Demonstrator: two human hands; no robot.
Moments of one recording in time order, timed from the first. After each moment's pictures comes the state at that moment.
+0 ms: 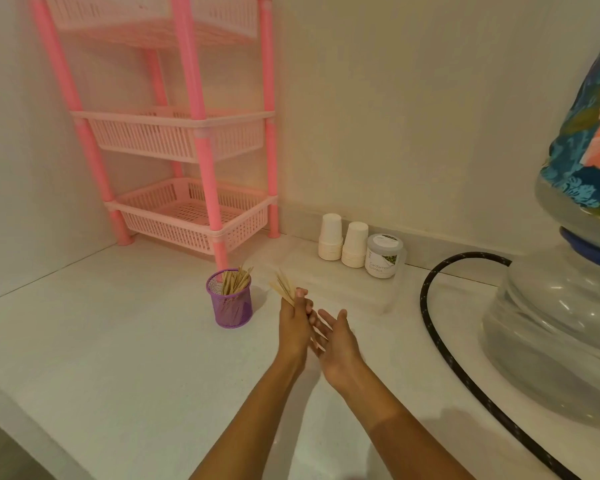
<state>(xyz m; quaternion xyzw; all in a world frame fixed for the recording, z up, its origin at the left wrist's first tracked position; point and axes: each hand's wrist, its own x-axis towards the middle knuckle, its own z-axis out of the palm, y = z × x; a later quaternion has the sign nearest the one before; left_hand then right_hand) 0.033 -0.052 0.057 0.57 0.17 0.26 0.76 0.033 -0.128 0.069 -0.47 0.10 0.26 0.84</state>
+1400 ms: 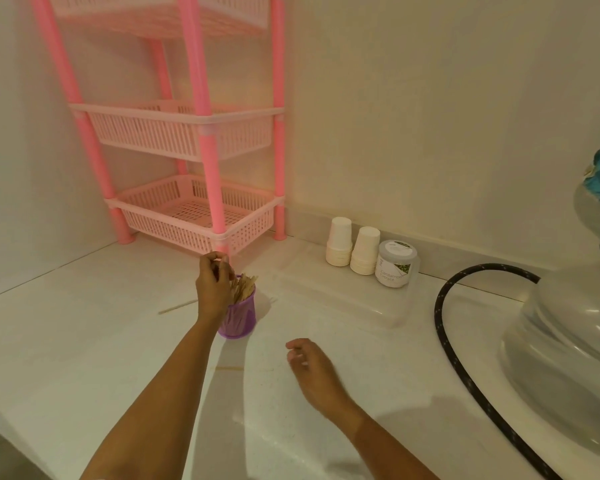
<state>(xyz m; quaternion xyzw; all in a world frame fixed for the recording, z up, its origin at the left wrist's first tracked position) 0.059 0.121 0.073 0.71 0.22 0.42 0.51 0.032 -0.105 0.025 -0.82 -0.26 0.13 0.50</state>
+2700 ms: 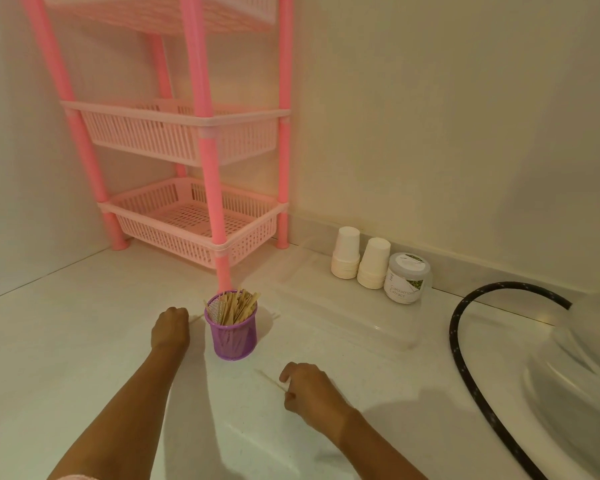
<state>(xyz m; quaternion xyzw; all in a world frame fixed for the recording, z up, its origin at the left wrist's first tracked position) 0.036 0.201 0.027 0.91 0.40 0.05 0.06 0.060 -0.071 0.039 -0.91 -0.32 0.19 0.20</state>
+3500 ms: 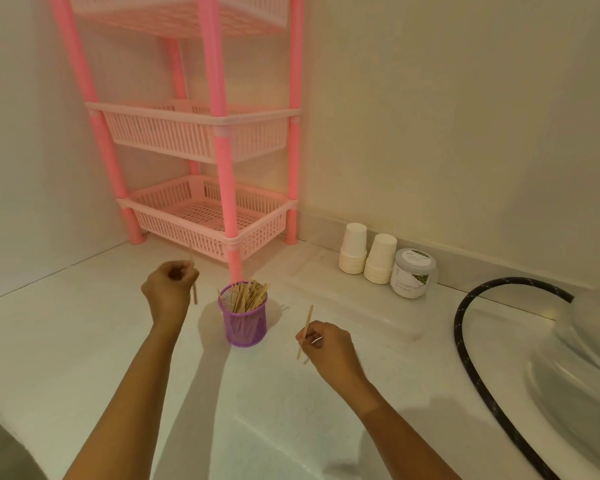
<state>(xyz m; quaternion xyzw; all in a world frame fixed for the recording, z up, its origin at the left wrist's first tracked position) 0.008 0.172 0.106 0.71 0.37 0.44 0.41 0.066 -0.084 0.068 -0.87 -0.24 0.07 0.43</state>
